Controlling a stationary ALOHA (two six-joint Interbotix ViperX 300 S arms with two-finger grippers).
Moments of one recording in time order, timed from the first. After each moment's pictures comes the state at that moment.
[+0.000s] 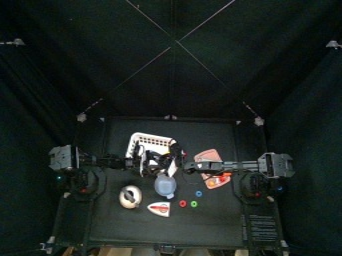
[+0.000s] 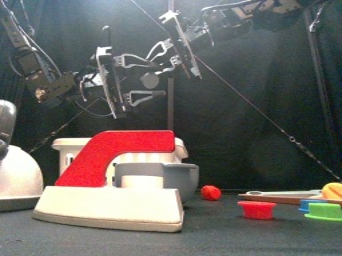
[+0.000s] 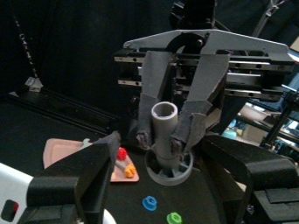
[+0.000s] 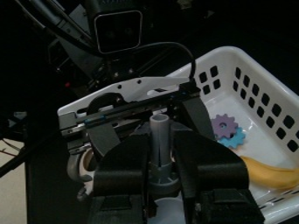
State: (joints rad) left arm 0.25 0.02 0.95 0.21 -1.25 -0.54; right arm -0.08 -0.03 0.34 -1.39 0.22 1.87
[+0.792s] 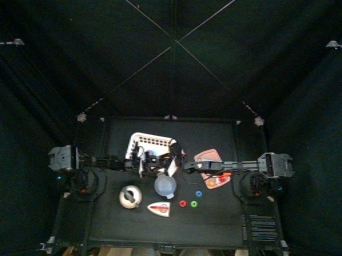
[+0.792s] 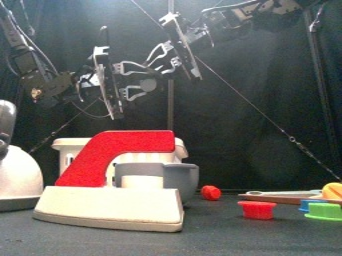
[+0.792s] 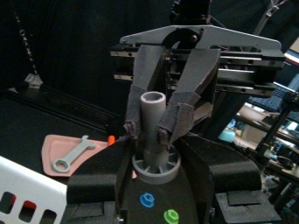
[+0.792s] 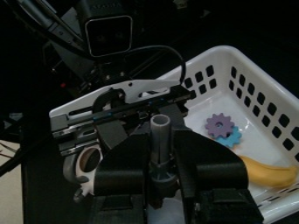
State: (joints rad) left arm 0.25 0.02 0.97 0.17 -1.25 -0.54; right arm -0.07 -0.03 0.35 -1.38 0.26 1.87
